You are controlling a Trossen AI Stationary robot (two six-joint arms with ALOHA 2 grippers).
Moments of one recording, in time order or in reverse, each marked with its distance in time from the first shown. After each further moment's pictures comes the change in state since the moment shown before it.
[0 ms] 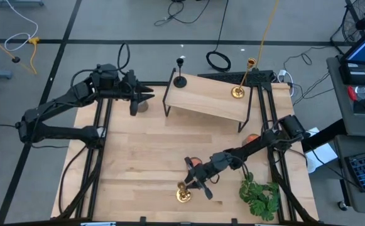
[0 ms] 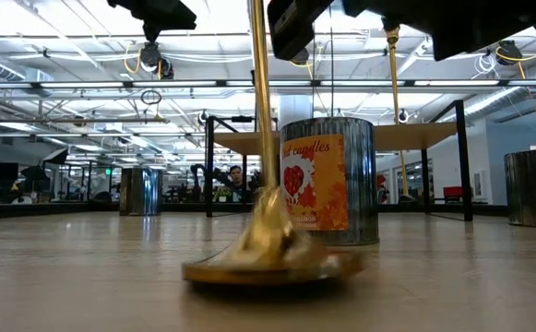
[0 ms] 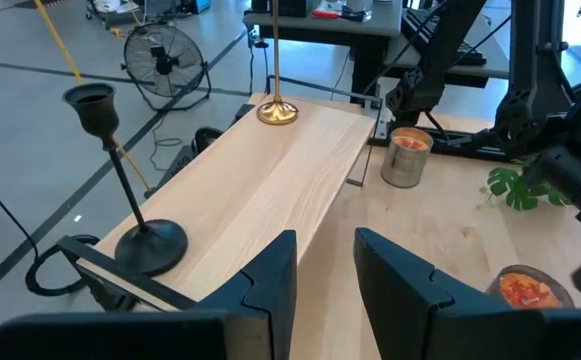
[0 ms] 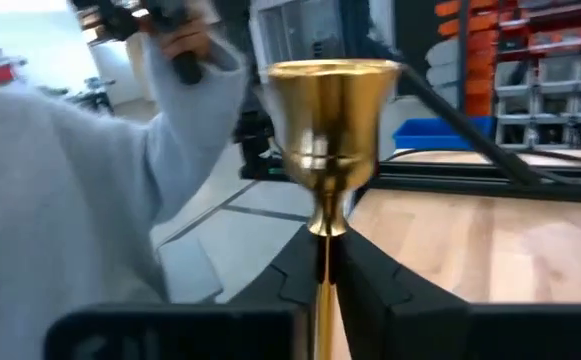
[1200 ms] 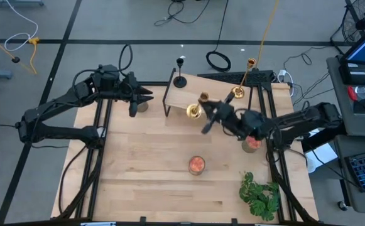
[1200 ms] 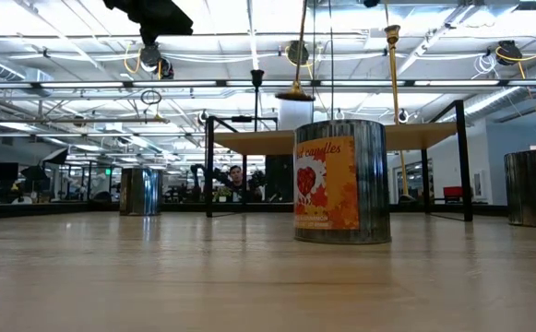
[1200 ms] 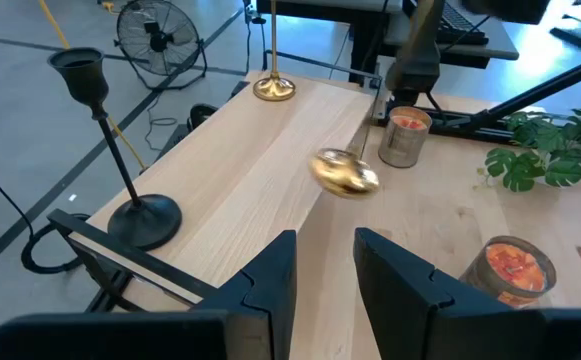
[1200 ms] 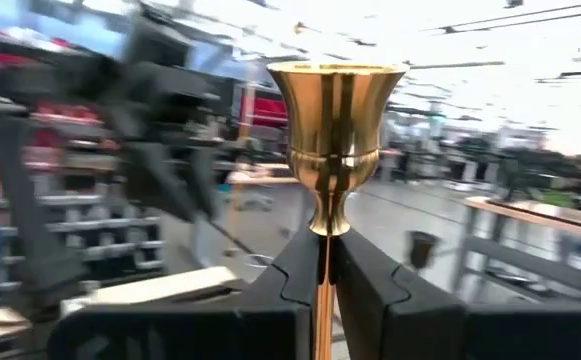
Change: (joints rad) left arm 0.000 0.000 0.000 -0.055 0.001 0.000; right arm -0.262 -0.557 -0.001 -0.282 0.912 -0.463
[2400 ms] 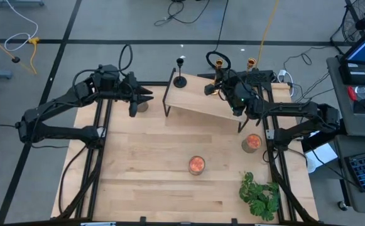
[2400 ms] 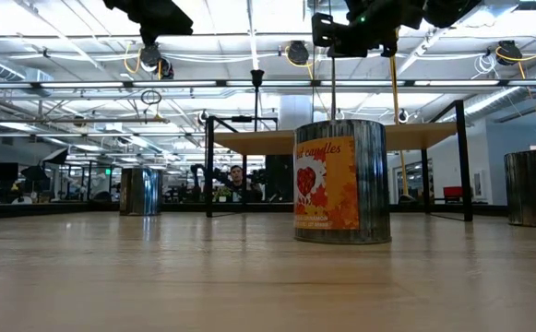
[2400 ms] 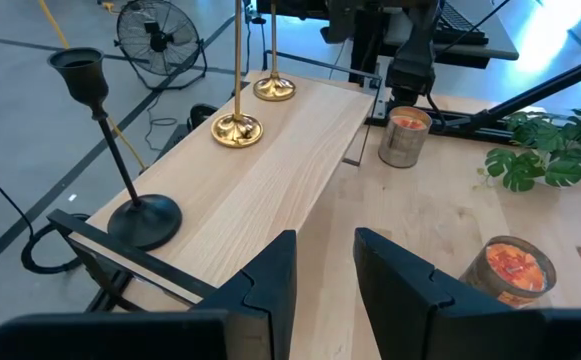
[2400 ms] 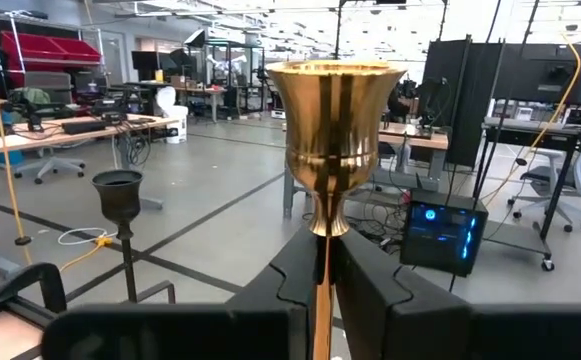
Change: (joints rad) left arm 0.000 0.000 0.000 0.000 0.000 0.000; right arm -0.392 0.015 0.000 -0.165 0.151 0.184
